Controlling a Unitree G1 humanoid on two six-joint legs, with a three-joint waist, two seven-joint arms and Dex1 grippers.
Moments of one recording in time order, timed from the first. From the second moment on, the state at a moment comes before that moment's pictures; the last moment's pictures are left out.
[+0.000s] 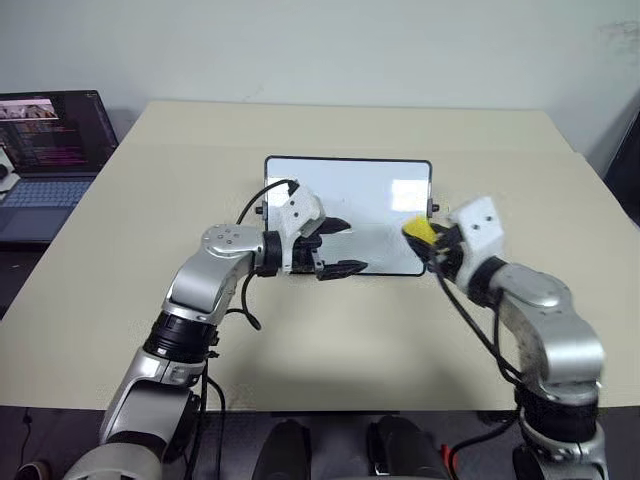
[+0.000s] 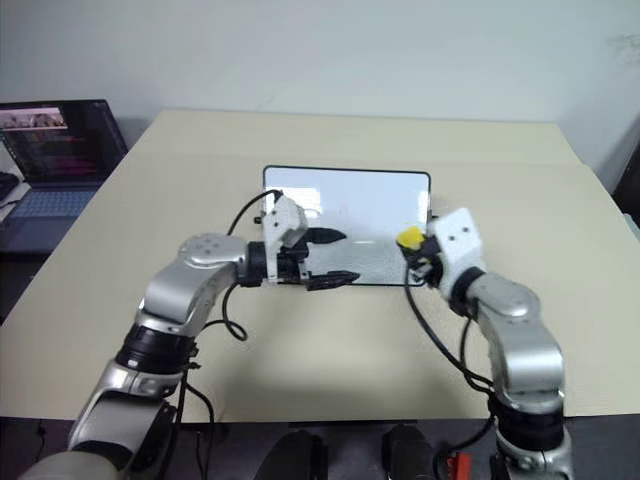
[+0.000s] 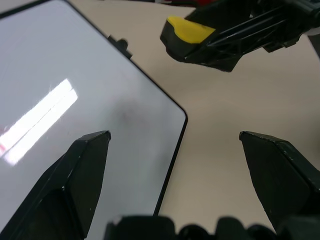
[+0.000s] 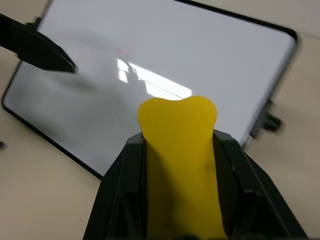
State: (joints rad) left arm -0.67 0.46 -0.20 0.02 -0.29 0.49 -1.04; right arm -0.28 -0.24 -0.14 -0.67 0.03 1.05 0.54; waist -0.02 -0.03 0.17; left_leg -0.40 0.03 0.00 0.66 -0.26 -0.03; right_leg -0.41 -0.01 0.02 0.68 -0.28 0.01
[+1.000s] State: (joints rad) left arm -0.78 0.27 -0.35 0.22 -0.13 0.29 -1.01; right arm -0.28 -0.34 -0.23 -0.16 0.10 0.82 0.31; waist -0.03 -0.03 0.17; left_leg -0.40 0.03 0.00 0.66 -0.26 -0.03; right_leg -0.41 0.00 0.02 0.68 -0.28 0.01
